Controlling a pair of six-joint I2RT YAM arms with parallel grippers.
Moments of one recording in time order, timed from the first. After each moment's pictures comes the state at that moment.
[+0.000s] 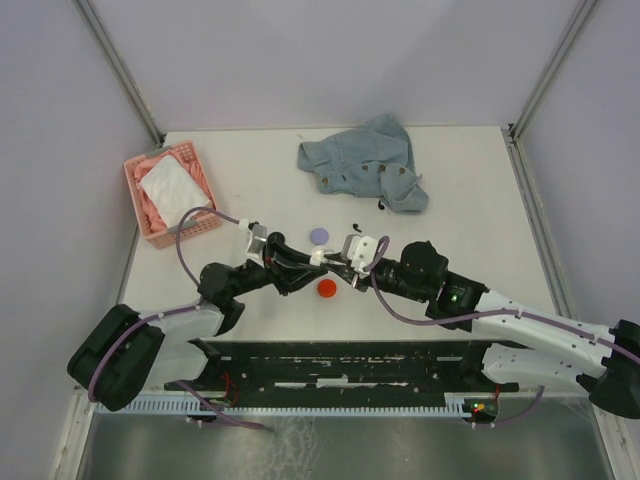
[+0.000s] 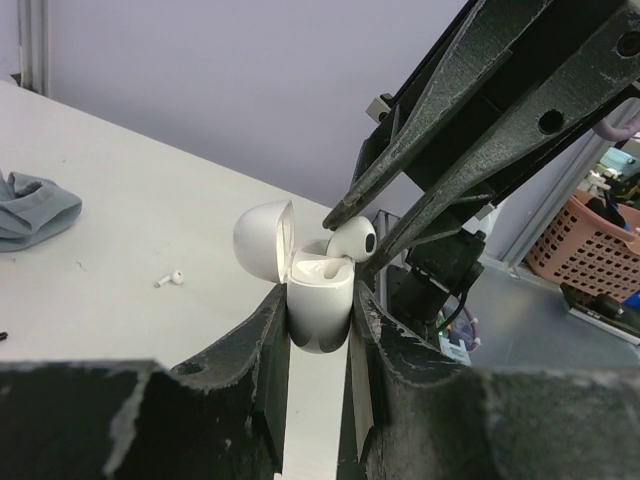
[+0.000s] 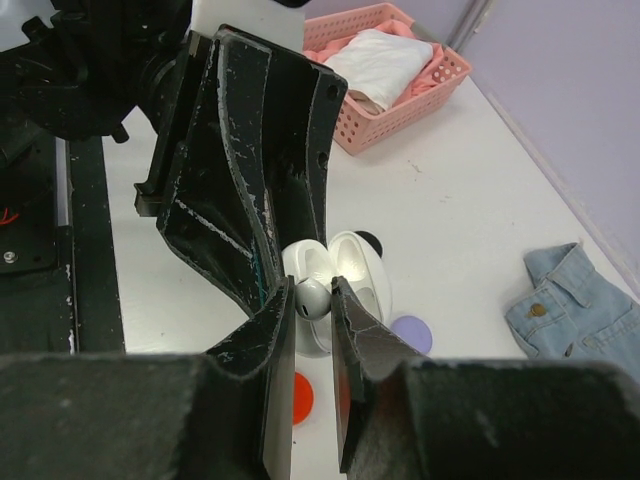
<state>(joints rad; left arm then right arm) -0.58 1.19 0.22 1.37 0.70 -0.61 1.06 1.00 0.72 0.20 -0.14 -0.29</state>
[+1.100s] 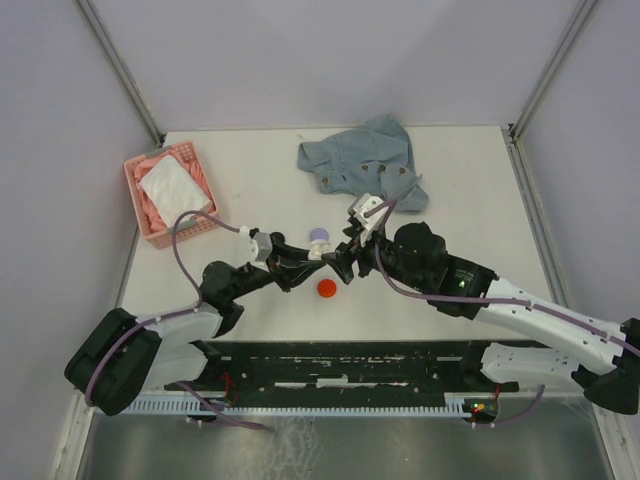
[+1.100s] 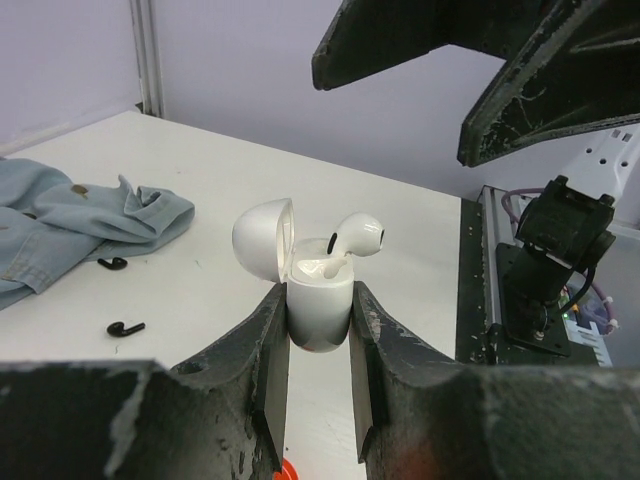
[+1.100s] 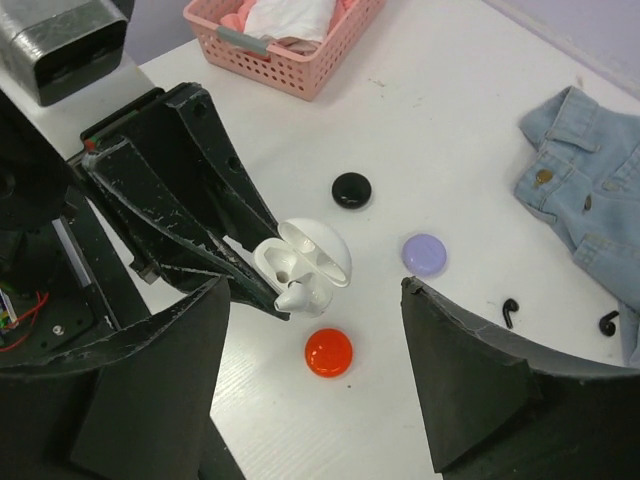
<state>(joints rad) -0.58 1.17 0.21 1.29 0.62 -0.31 1.05 1.02 0.94 -0.11 0.11 0.03</state>
